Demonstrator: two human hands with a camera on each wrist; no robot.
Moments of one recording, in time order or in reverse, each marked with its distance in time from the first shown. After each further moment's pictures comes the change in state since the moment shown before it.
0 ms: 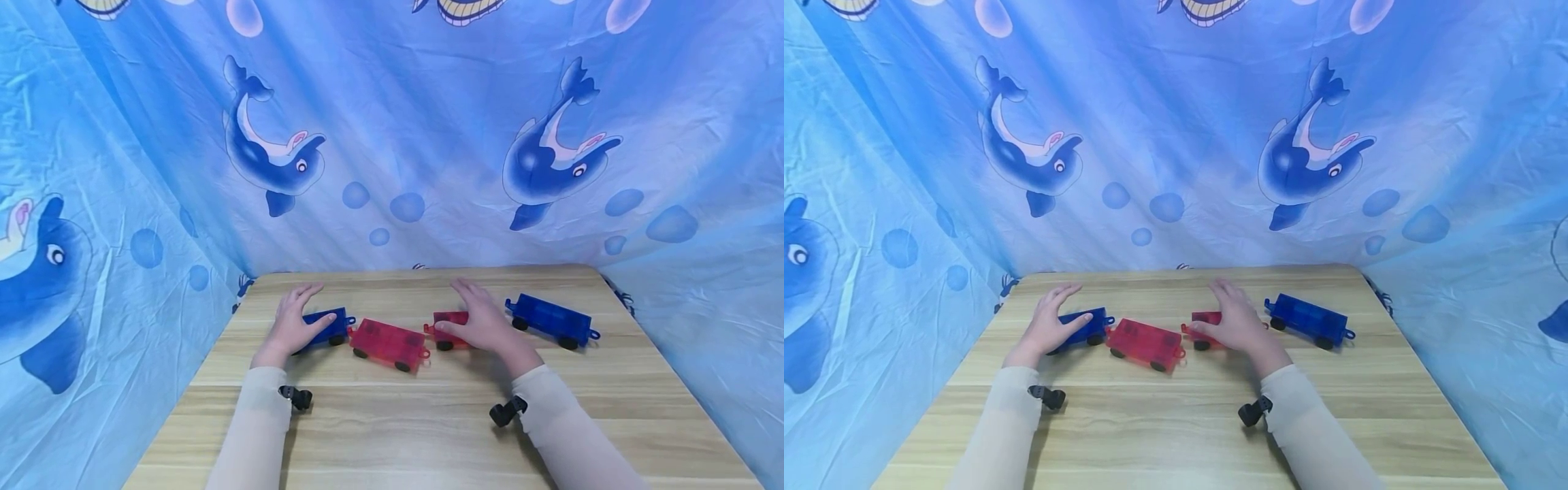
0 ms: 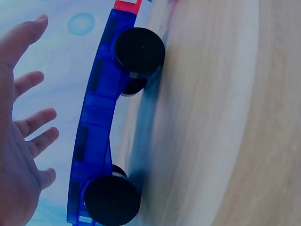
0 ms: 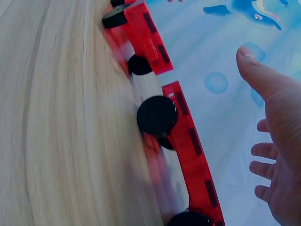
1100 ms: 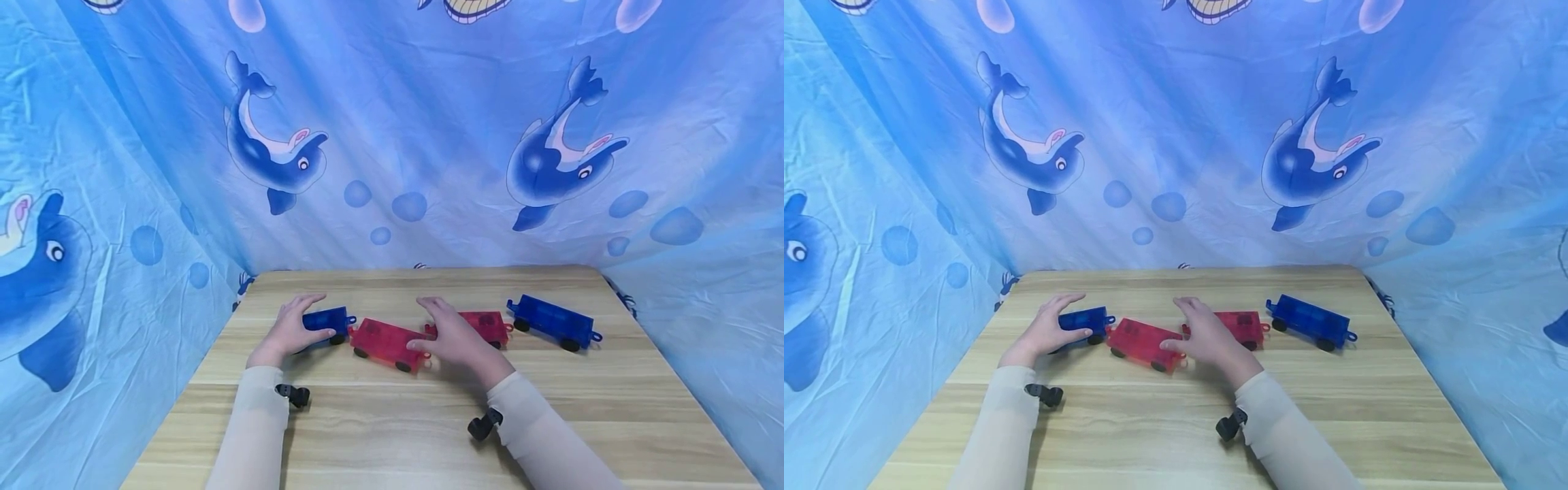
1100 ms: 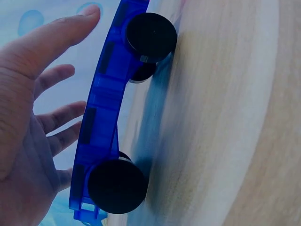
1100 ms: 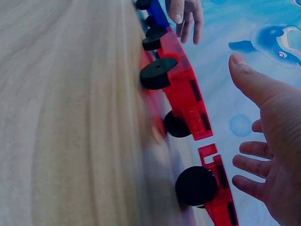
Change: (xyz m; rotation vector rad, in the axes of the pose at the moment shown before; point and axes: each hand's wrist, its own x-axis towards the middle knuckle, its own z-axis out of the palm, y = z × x) left_hand -0.003 -0.004 -0.005 -0.012 -0.161 -0.045; right_hand 0.004 -0.044 0.037 0.095 -0.148 -0.059
